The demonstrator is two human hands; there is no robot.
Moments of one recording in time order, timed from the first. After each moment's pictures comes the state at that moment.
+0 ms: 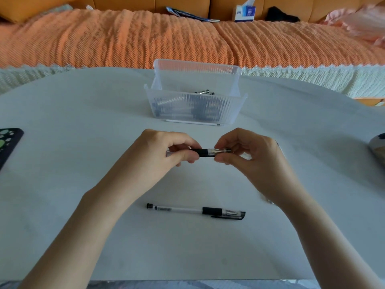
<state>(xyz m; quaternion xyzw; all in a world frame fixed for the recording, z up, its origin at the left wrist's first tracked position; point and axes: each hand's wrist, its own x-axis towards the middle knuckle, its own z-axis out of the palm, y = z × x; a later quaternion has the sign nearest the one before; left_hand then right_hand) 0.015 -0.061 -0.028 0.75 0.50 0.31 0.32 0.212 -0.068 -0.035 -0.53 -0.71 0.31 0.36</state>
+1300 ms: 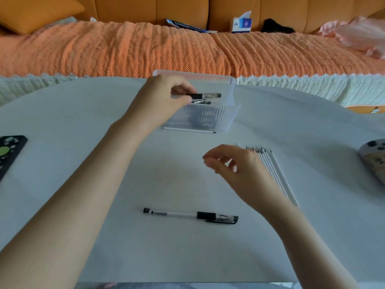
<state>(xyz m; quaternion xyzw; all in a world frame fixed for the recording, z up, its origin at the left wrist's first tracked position) 0.026 0.032 0.004 0.76 0.51 0.35 0.19 0.207 -0.069 -0.045 -0.55 -0.74 0.25 0.31</state>
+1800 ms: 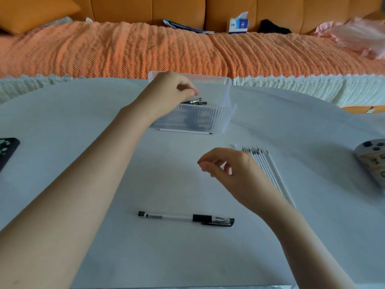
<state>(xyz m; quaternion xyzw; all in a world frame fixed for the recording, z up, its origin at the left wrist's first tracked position) 0.038 0.063 0.004 0.78 0.52 0.28 0.20 0.210 -0.068 -0.045 -0.53 -0.76 0.25 0.29</state>
